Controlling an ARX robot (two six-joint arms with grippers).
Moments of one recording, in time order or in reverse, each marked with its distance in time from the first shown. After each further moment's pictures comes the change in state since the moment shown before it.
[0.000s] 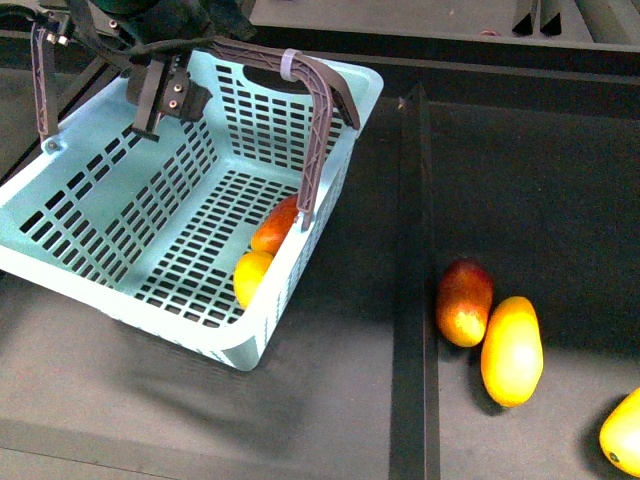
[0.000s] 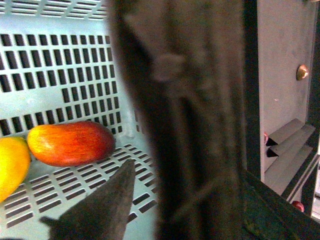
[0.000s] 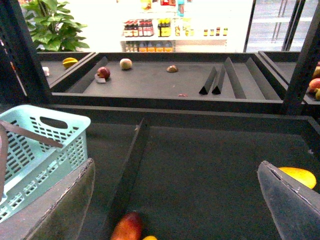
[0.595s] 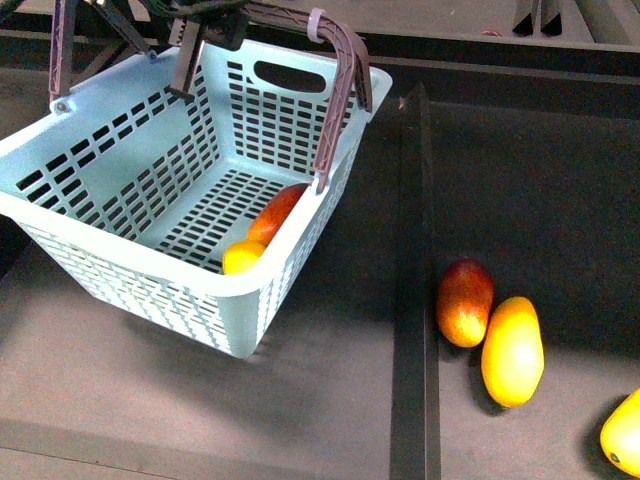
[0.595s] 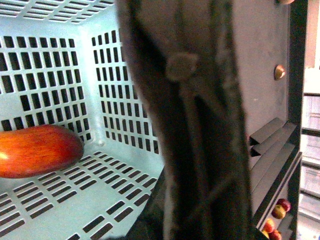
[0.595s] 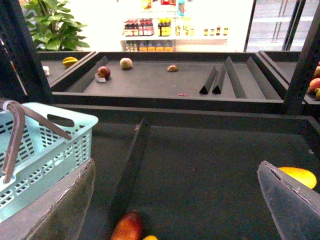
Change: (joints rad) left arm -0.031 0.082 0.163 -0.004 -0.031 0.005; right arm 0.000 0.000 0.000 0.000 0.000 0.000
